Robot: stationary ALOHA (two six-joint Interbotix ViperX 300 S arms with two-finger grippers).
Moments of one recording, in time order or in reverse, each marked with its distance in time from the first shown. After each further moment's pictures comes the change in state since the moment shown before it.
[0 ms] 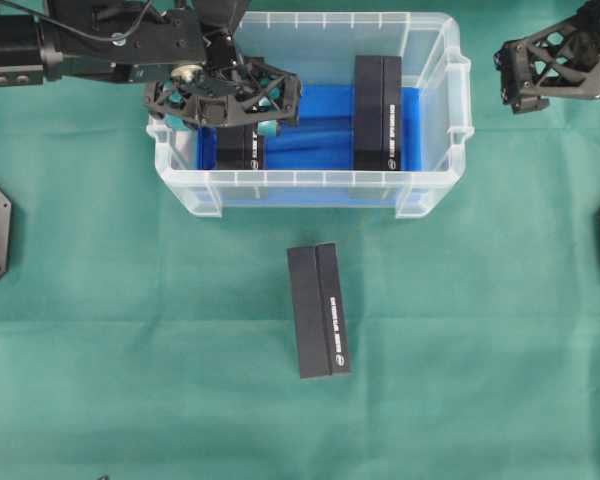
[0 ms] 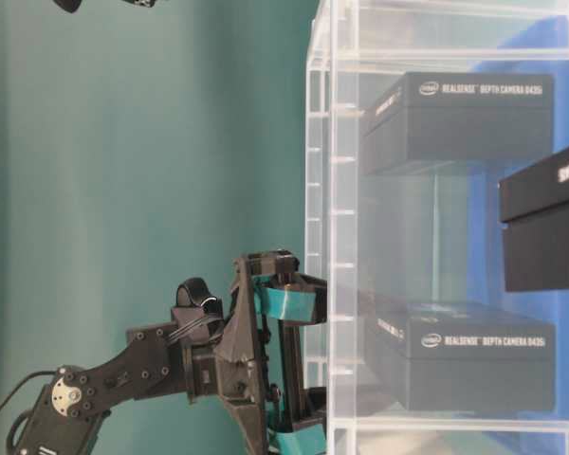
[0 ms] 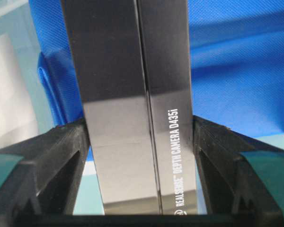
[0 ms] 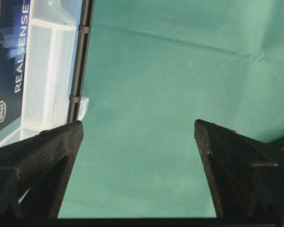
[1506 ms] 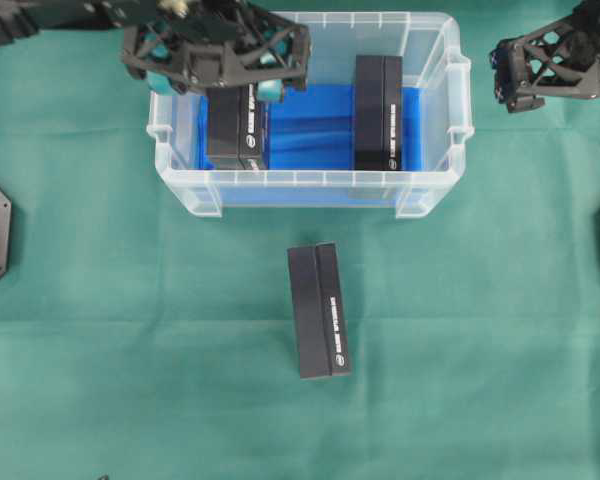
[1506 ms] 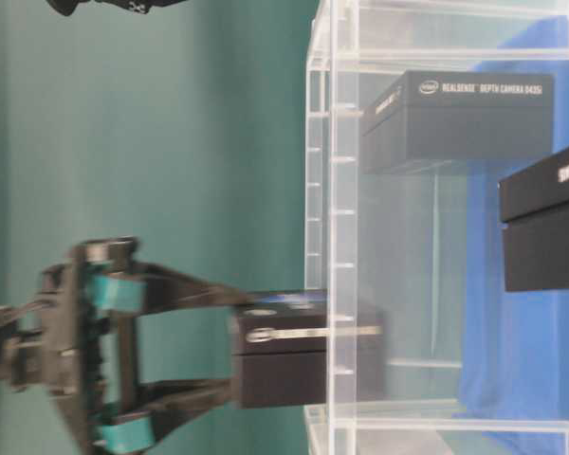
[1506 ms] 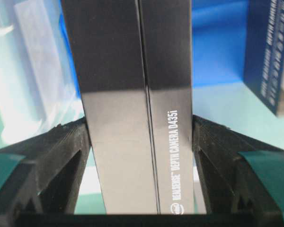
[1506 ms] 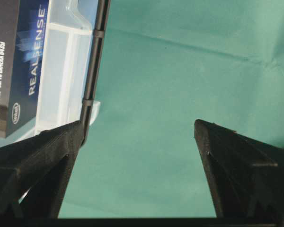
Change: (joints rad) left arm -0.031 -0.044 -0.357 -0.018 0.439 0.014; right arm 0.003 0.000 0.000 0.002 -0.035 0.000
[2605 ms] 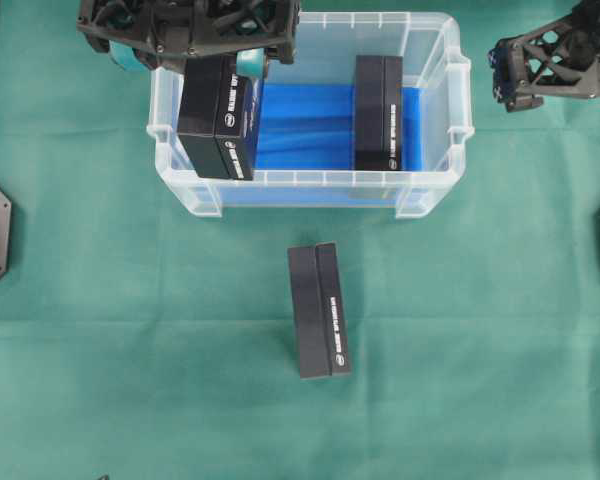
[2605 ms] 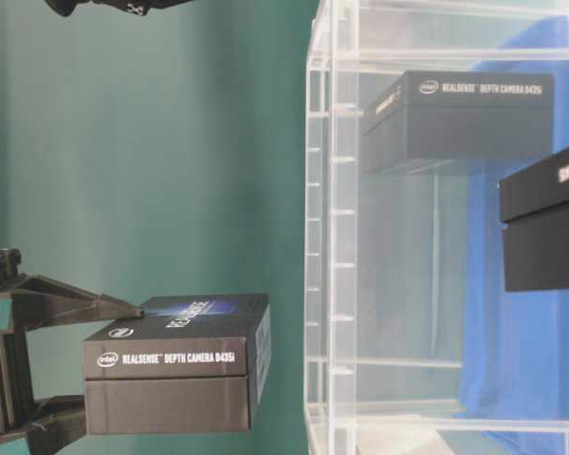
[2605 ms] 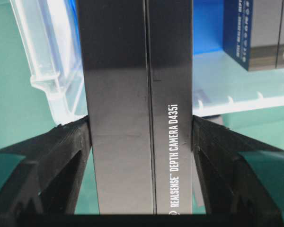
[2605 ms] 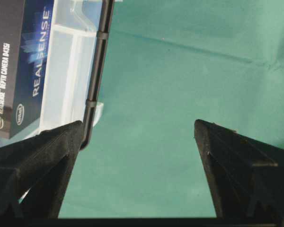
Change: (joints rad) left arm -0.023 -0.017 -0.192 0.003 0.196 0.000; right arm -0.002 0.000 0.000 0.000 -0.009 0.002
